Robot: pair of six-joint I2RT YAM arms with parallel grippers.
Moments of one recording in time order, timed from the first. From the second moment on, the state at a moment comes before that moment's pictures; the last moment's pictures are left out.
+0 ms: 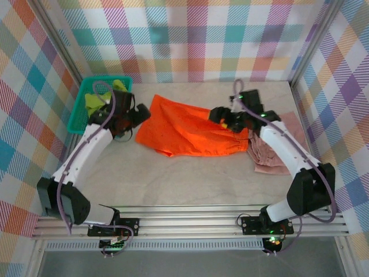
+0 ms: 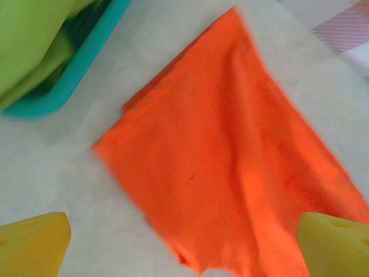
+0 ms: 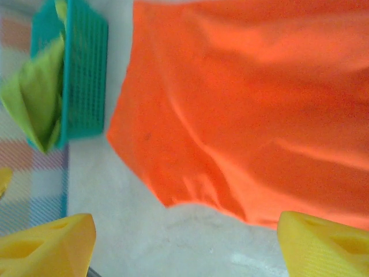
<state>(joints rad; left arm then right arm) -0.28 1.37 1.28 -0.81 -0.10 -0.83 0.38 1.48 1.25 -0.58 -0.43 0.58</state>
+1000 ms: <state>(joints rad) 0.26 1.08 1.01 -0.77 0.14 -0.91 0.95 2.49 2.23 -0.82 0.11 0.11</state>
